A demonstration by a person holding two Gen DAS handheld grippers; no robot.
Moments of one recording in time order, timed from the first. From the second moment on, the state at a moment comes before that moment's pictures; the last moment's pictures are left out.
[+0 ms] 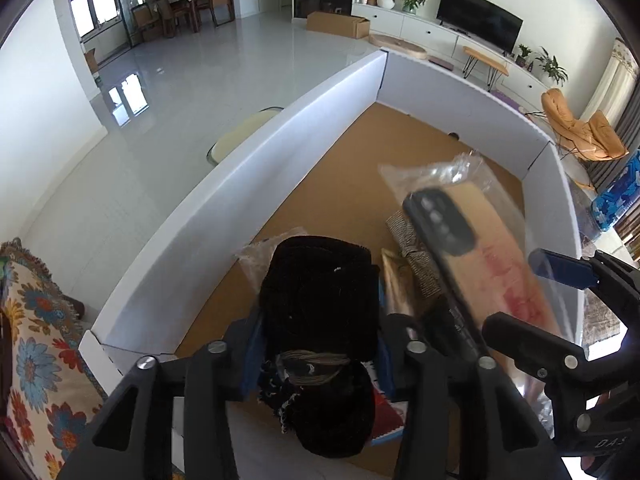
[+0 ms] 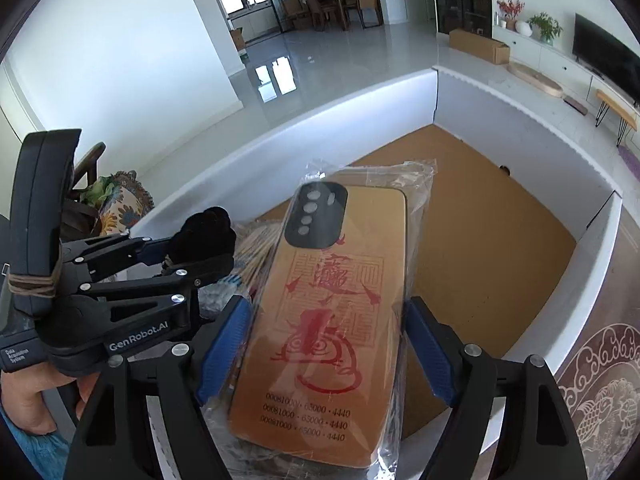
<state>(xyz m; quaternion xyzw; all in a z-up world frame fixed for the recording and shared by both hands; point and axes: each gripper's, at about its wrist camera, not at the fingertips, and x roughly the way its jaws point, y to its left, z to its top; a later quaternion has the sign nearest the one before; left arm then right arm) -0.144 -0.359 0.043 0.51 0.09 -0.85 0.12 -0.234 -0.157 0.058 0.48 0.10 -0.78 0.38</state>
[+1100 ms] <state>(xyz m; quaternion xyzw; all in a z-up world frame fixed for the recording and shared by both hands) -0.049 -0.203 0.141 0.35 0.09 -0.92 0.16 -0.184 0.029 0.137 0.39 0.11 -0.86 0.31</state>
